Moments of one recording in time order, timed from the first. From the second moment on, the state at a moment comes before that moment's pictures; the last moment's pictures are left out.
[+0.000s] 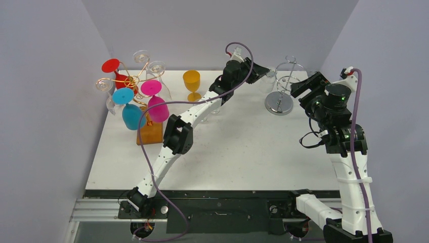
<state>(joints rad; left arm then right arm) -0.70 2.65 2.57 0.09 0.18 -1.22 0.12 0.98 1.39 -0.73 0.18 0.73</state>
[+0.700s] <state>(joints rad) -0.67 2.65 2.53 0.15 0.25 -1.37 0.12 0.98 1.38 -0.73 0.18 0.73</state>
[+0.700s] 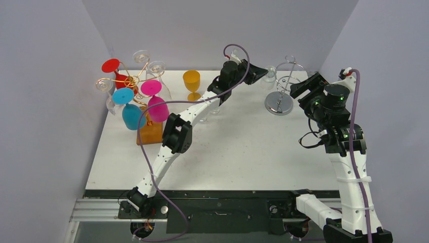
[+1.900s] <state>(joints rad) -0.65 2.64 2.48 0.21 0.34 -1.45 0.10 0.98 1.36 -0.73 0.17 0.73</state>
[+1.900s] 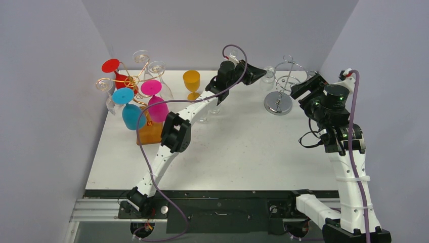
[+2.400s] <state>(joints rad) -0.65 2.62 2.48 0.13 0.35 -1.46 0.09 0.99 1.36 -0.73 0.17 0.72</state>
